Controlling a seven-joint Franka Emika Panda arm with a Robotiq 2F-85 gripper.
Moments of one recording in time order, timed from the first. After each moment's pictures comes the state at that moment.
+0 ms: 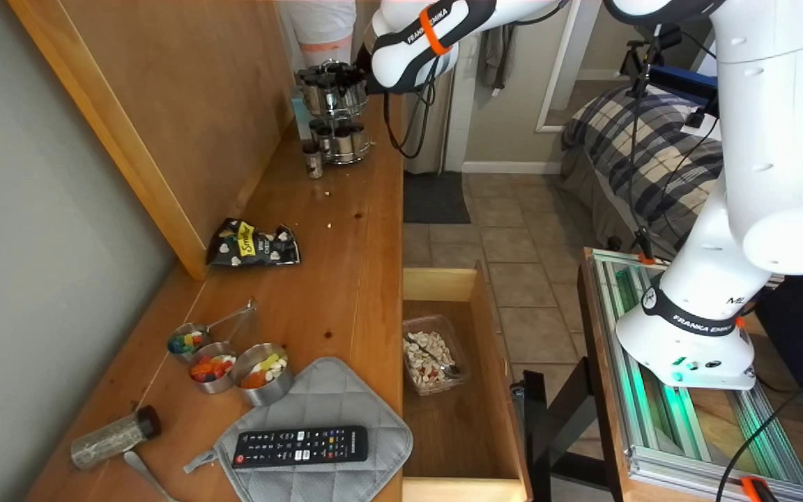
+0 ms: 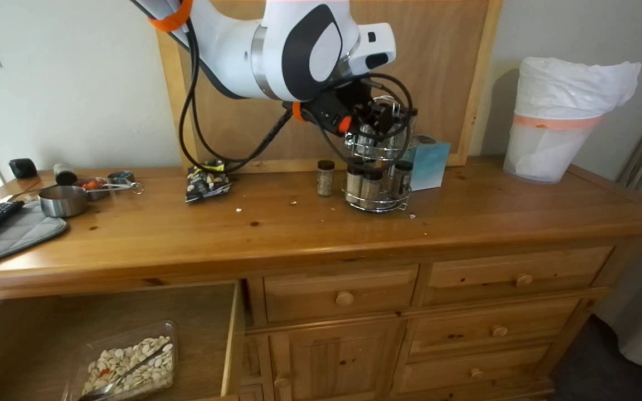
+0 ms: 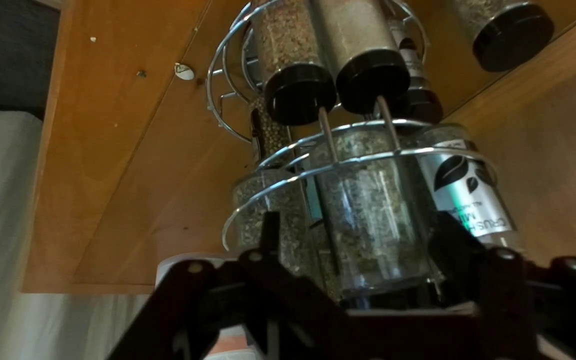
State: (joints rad) arm -0.25 0.51 -0.27 -1.70 0.06 2.95 0.31
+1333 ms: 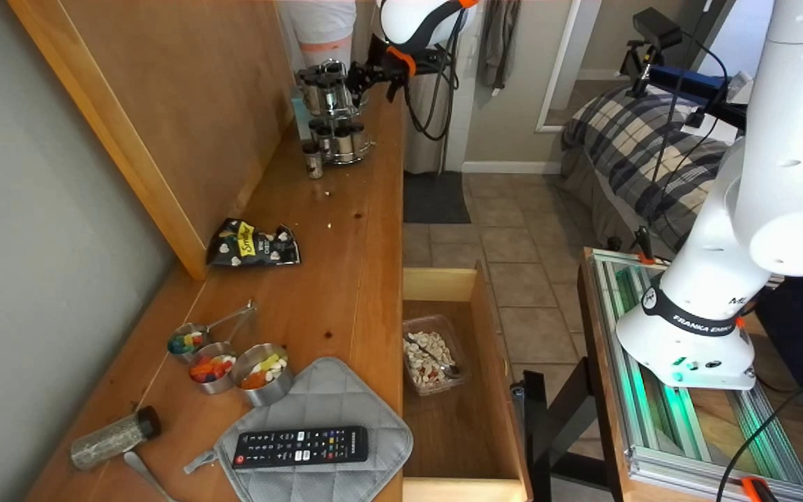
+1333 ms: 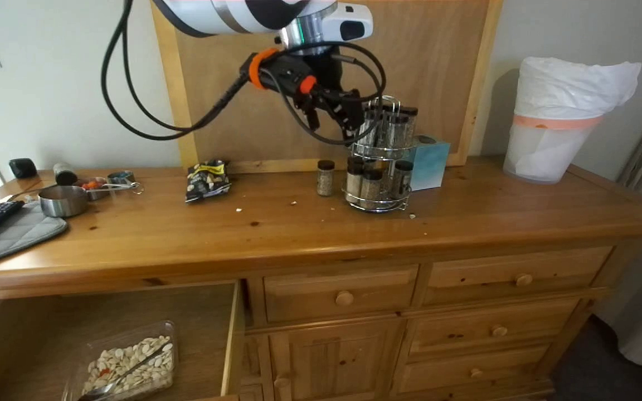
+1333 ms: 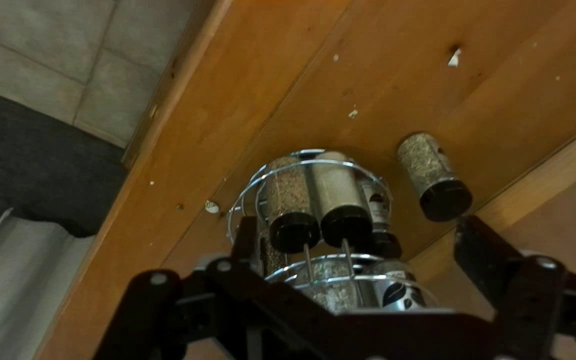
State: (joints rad) arm -0.20 0.30 -0.28 -1.81 0.04 2.52 0.28
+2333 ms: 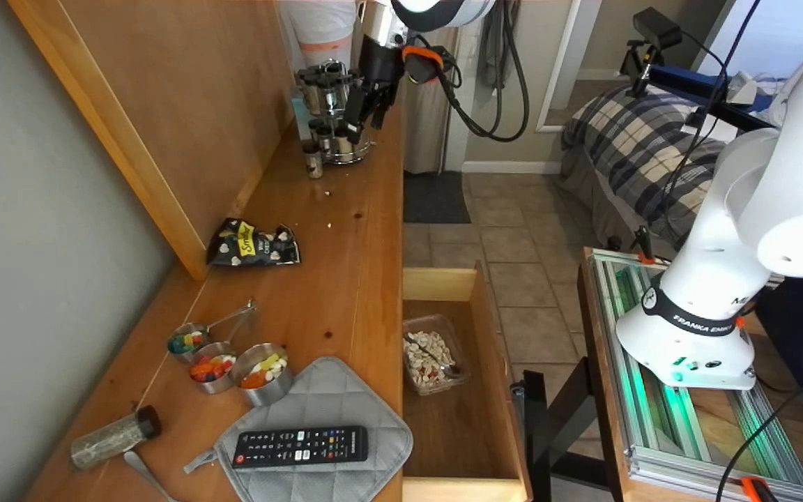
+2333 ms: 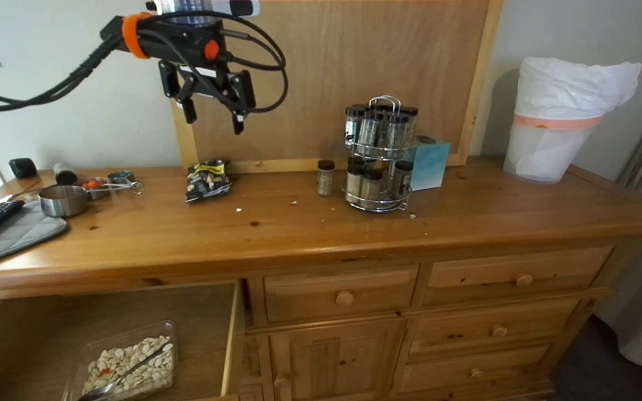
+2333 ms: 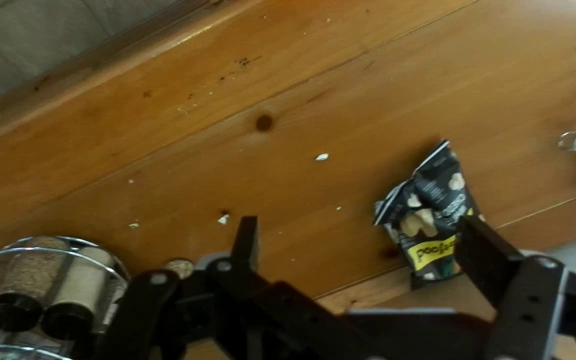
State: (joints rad) arm -0.13 0.03 -0.10 -2.05 0.15 2.33 -0.12
